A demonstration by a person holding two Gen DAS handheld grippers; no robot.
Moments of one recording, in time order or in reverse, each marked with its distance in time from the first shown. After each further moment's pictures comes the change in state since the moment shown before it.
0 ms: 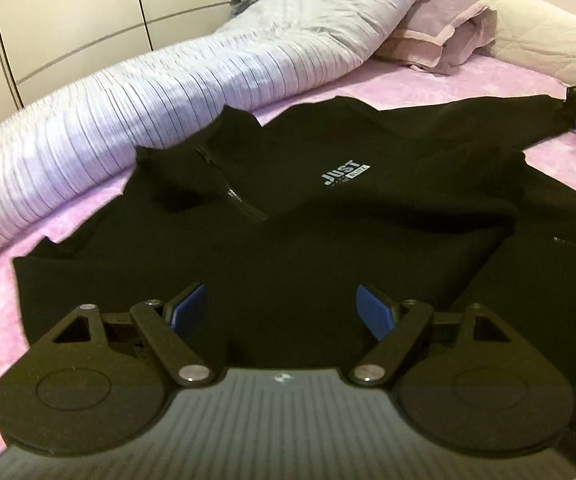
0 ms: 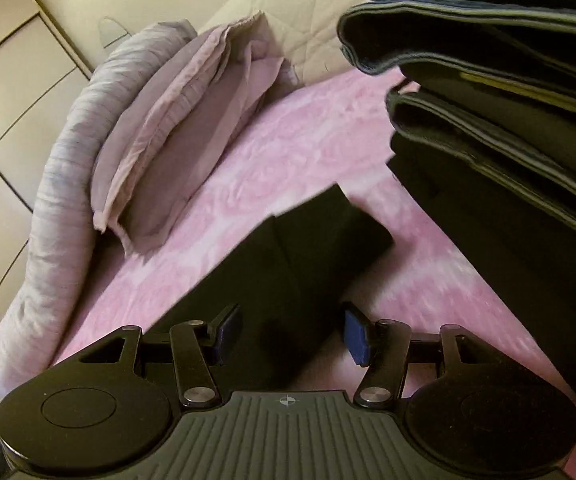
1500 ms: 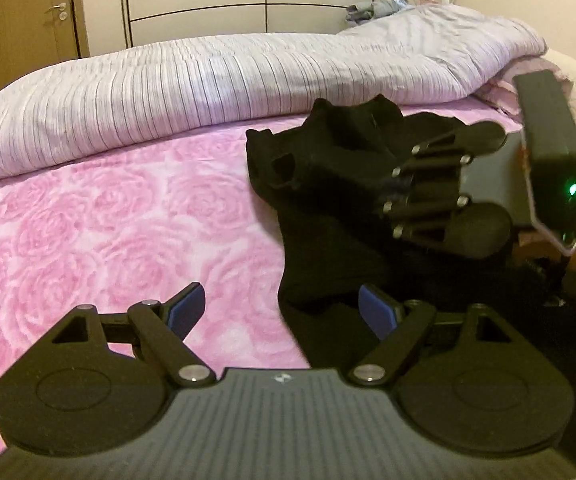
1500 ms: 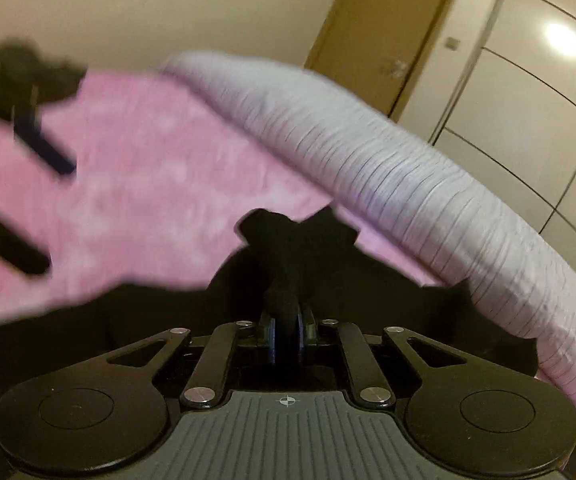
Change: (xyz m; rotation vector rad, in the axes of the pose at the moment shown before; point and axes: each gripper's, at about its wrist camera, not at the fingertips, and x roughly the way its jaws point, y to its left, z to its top) left arm -0.143 0.126 -0.114 -0.262 -0.014 0.141; right arm -0.212 0.421 -0.473 -1.592 0.127 0.907
